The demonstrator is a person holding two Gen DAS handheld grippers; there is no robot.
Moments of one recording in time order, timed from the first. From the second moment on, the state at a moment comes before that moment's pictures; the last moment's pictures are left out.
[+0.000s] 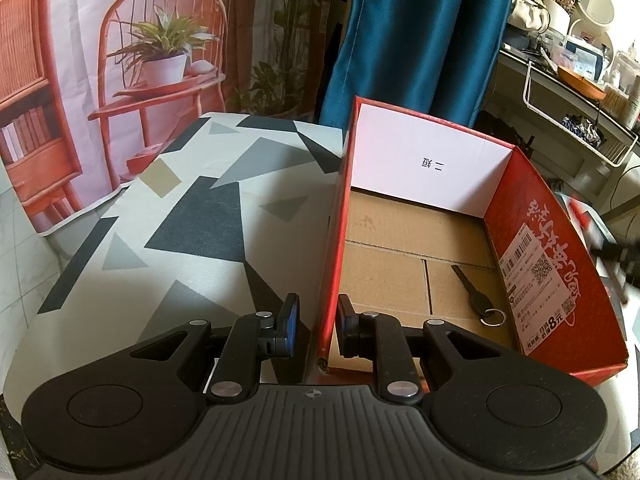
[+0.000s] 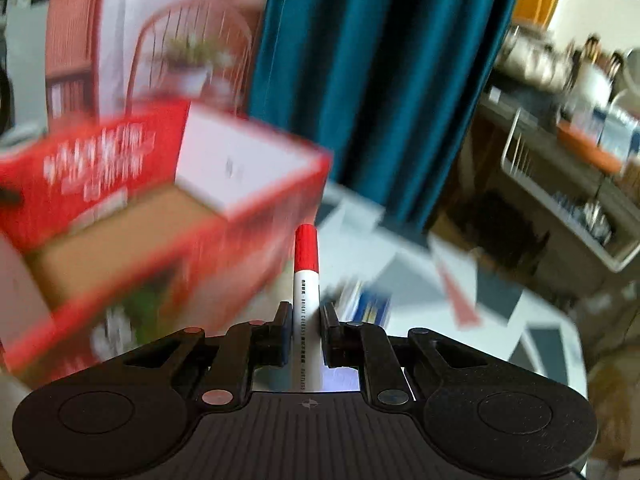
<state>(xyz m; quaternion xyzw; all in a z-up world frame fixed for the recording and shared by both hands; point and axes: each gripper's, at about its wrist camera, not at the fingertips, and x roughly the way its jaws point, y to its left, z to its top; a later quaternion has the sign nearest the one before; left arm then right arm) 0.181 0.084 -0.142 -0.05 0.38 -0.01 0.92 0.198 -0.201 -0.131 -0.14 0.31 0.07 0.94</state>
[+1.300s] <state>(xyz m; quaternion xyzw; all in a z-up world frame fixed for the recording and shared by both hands) 0.181 0.086 -0.143 -0.05 0.37 -0.03 0.93 0.227 -0.109 -0.143 -0.21 0.30 0.20 0.91</state>
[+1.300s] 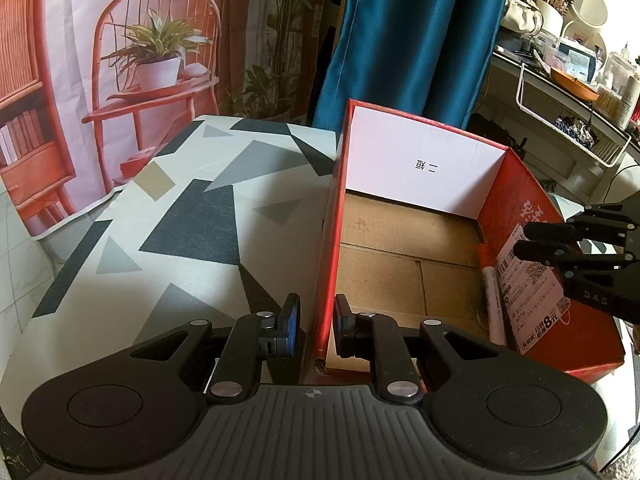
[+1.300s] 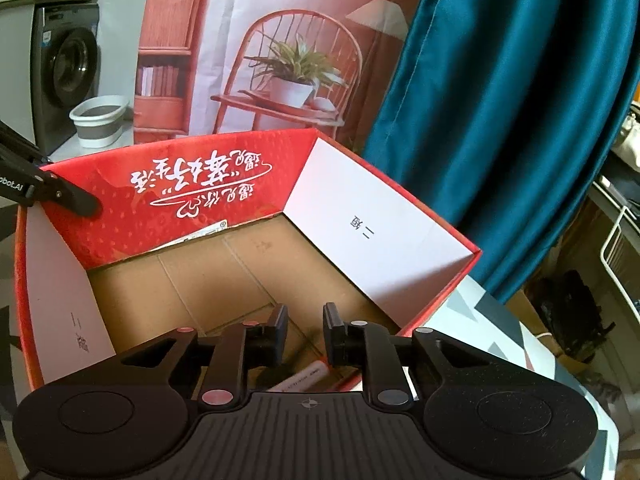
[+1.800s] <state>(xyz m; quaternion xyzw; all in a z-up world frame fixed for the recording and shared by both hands) 0.181 0.087 -0.144 -0.05 0.37 -0.02 0.93 0.204 -0.156 -0.116 -0.12 0.25 0.13 0.95</state>
